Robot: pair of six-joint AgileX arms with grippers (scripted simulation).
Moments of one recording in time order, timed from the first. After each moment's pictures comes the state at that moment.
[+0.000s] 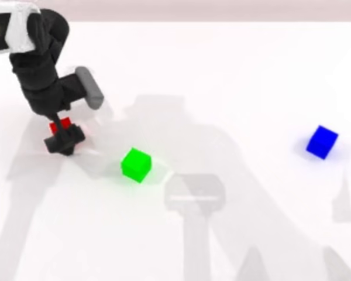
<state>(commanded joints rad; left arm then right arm) -0.16 2.30 1.65 -0.92 0.00 0.95 0.00 0.00 0.00 0.00 0.00 0.00</state>
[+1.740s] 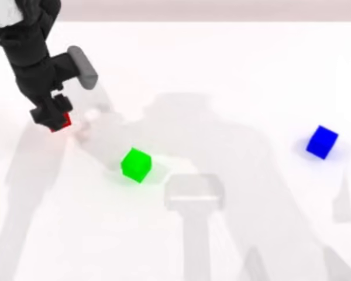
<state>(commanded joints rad) -0.15 2.21 1.78 -1.14 0.02 0.93 0.00 0.00 0.00 0.00 0.00 0.00</state>
